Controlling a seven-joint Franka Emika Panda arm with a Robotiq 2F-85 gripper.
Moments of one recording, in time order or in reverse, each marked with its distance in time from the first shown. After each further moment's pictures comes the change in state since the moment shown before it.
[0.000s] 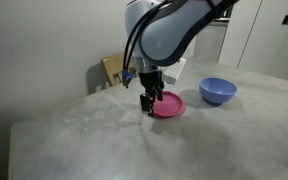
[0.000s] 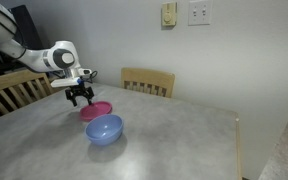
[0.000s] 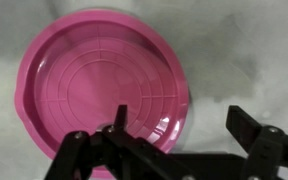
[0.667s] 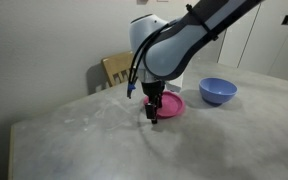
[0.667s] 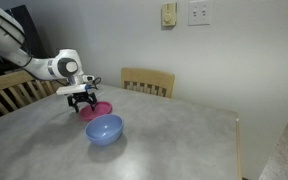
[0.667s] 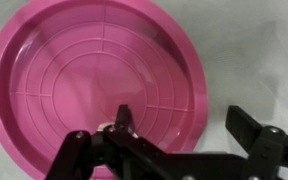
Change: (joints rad) arm -0.019 0.058 0.006 0.002 -0.004 0.061 -0.151
